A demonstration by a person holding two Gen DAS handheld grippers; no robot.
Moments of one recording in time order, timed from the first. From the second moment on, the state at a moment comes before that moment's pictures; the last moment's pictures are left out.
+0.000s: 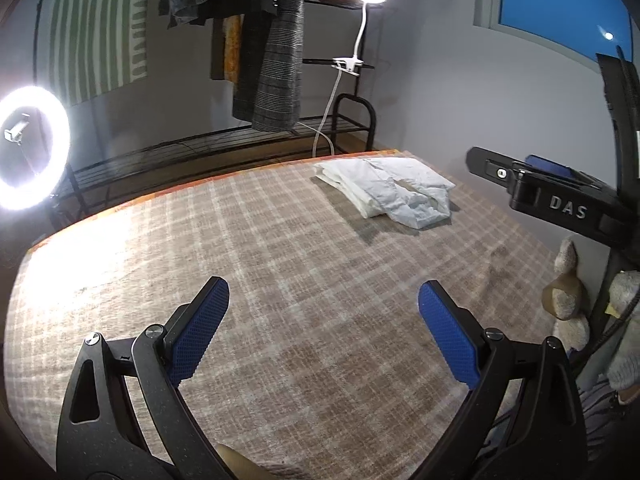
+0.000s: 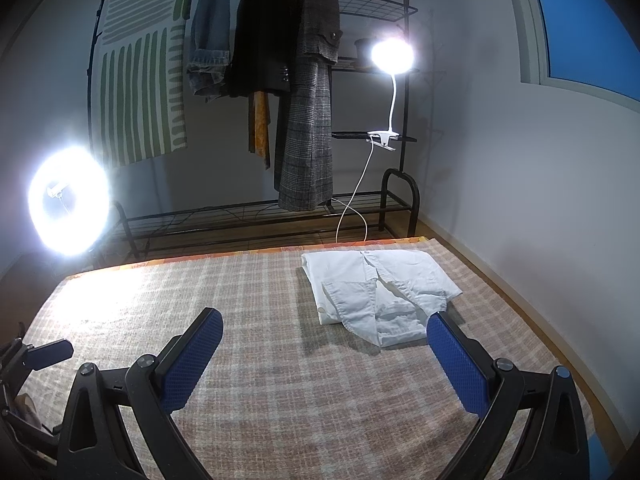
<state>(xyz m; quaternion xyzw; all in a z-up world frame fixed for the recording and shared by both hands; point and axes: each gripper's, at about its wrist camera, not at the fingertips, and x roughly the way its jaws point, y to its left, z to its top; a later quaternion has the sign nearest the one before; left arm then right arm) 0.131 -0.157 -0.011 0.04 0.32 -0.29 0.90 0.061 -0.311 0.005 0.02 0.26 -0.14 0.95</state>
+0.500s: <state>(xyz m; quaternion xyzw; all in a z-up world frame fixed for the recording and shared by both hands) 0.123 -0.151 -0.002 0.06 0.29 -0.25 0.92 0.057 -0.312 0.003 0.02 0.27 -0.15 0.95</state>
